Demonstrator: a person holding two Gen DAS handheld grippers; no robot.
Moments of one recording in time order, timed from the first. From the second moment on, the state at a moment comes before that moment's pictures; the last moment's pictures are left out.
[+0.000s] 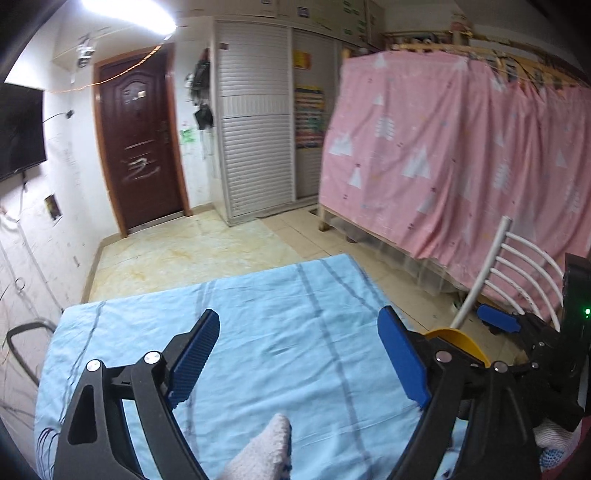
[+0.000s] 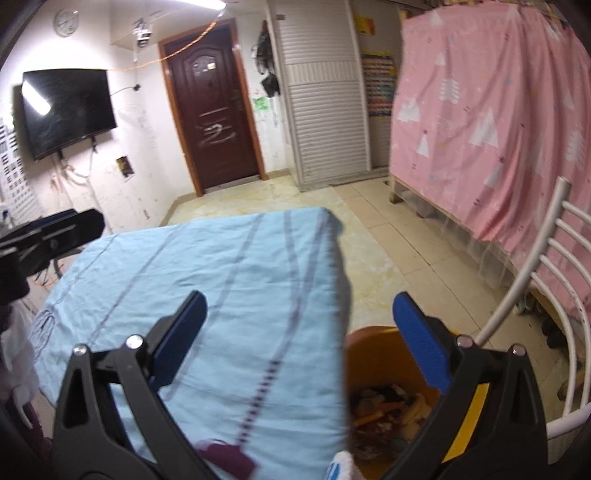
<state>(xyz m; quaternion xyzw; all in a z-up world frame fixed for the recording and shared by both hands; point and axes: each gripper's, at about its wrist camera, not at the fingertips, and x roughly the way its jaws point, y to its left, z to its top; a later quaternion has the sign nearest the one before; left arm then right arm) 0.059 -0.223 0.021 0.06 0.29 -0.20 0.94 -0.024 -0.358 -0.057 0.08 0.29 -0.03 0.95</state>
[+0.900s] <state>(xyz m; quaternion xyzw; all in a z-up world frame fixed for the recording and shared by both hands) 0.051 -0.037 -0.001 0.00 0.29 -0.07 0.96 -0.006 -0.215 -0.045 0.02 0.29 0.05 0.96</state>
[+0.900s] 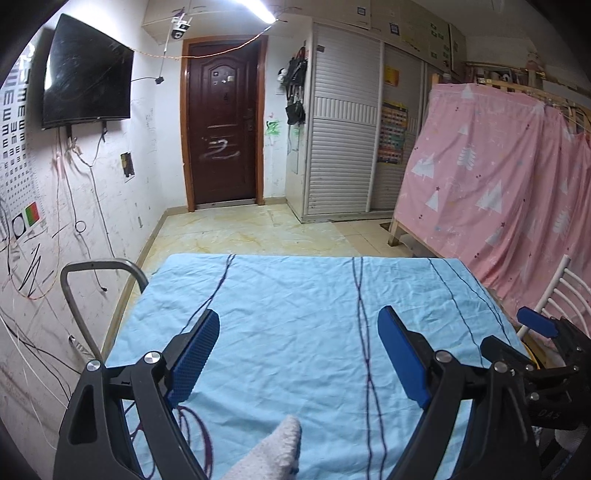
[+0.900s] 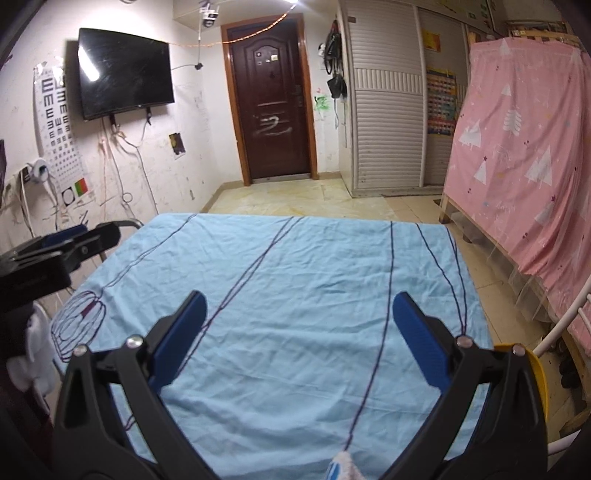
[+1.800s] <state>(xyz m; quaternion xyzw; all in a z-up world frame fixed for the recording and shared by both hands) 0.050 -0.026 -0.006 -0.01 0.29 -0.06 0.96 0.000 -0.197 -0.041 0.01 0.29 0.06 0.96</state>
